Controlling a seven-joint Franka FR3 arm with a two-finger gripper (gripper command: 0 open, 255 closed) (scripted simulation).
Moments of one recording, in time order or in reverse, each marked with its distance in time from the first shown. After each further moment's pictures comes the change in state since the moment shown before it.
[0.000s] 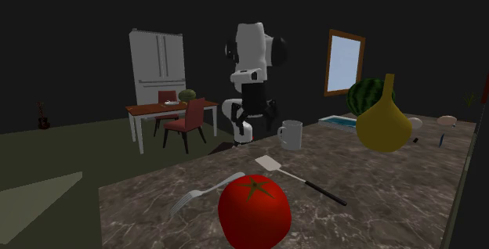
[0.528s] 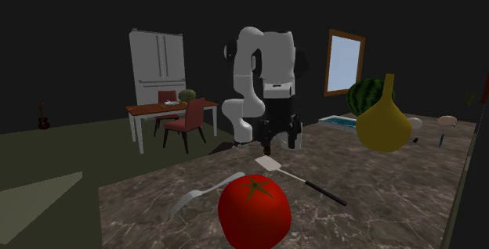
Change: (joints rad) arm 0.066 0.248 0.072 0.188 -0.075 0.055 -0.079
